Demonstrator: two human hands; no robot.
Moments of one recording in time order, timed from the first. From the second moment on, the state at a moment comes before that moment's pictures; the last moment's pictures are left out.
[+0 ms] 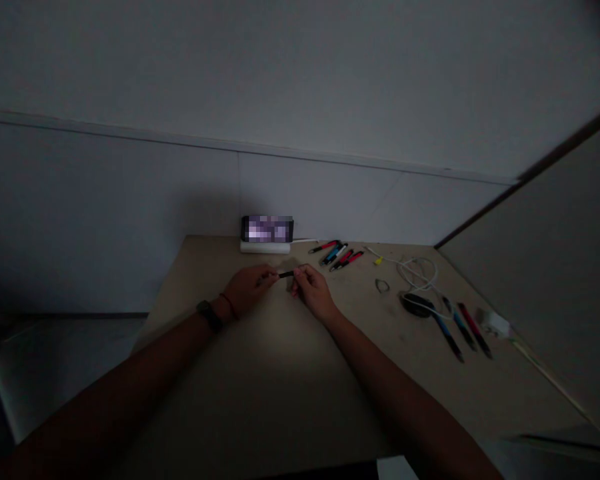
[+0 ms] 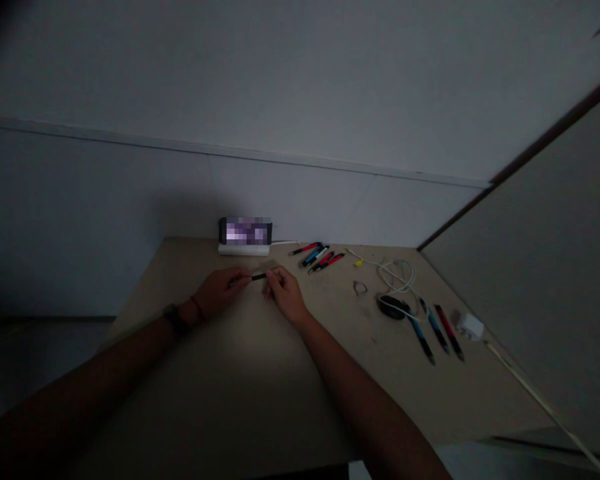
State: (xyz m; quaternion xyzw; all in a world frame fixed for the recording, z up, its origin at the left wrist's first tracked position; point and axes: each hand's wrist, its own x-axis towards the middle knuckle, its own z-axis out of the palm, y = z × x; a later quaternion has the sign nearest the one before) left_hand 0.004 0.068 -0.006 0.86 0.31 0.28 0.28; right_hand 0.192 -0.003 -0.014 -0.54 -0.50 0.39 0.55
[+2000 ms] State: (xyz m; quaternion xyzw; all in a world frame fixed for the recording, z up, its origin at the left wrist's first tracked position) left_hand 0.004 0.072 -0.006 0.83 0.31 0.30 0.34; right_hand 0.217 -0.002 -0.026 -0.67 -0.68 0.01 0.30
